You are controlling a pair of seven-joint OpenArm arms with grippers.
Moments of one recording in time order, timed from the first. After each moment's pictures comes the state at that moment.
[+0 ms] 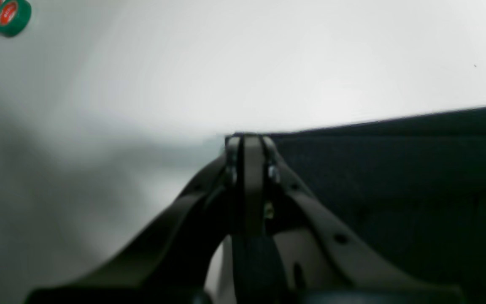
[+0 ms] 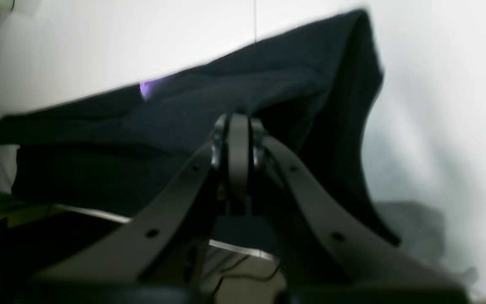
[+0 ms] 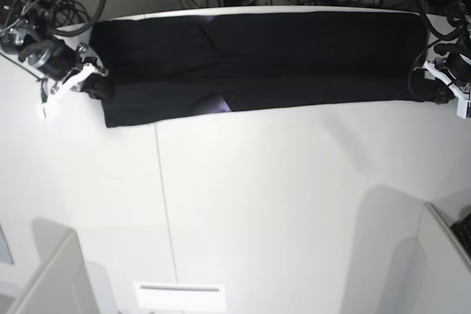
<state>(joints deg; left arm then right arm) 26.8 -27.2 -40.5 108.2 -34.1 -24.0 55.7 -20.1 13.7 28.6 113.0 54.4 12.0 -72.4</state>
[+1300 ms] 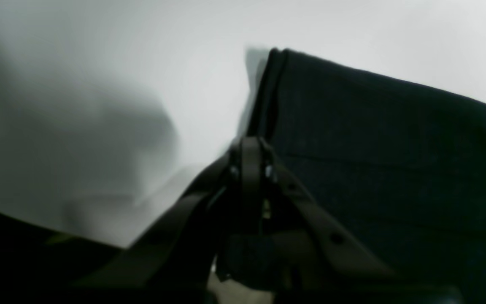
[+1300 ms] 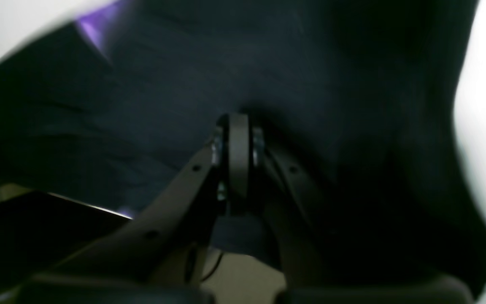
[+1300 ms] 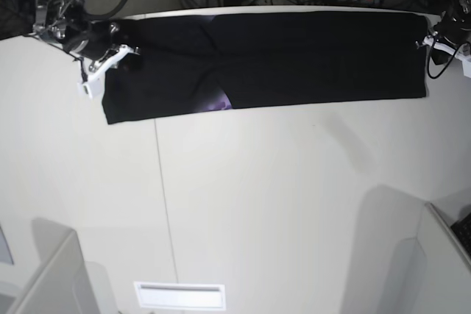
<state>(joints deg) 26.0 -15.5 -50.3 97.3 -33.8 -24.0 54.8 -21.3 10.8 17.5 98.9 44.0 15.1 -63.6</state>
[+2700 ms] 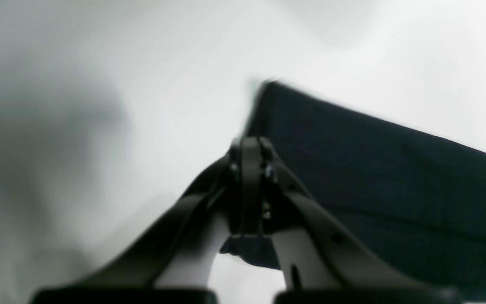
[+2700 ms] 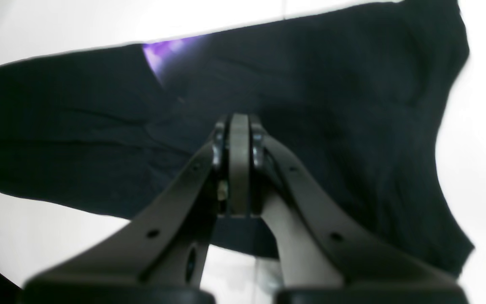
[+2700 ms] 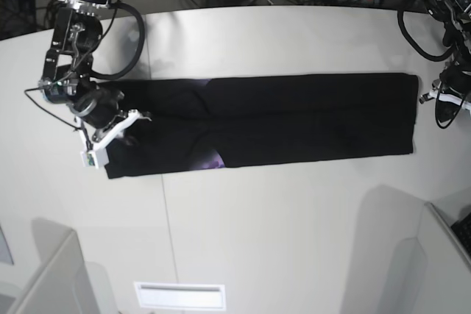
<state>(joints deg) 13.0 -16.4 -48.0 101.8 -35.5 -19.2 55.6 -3.2 7.0 13.7 99.8 30.8 15.9 -61.6</state>
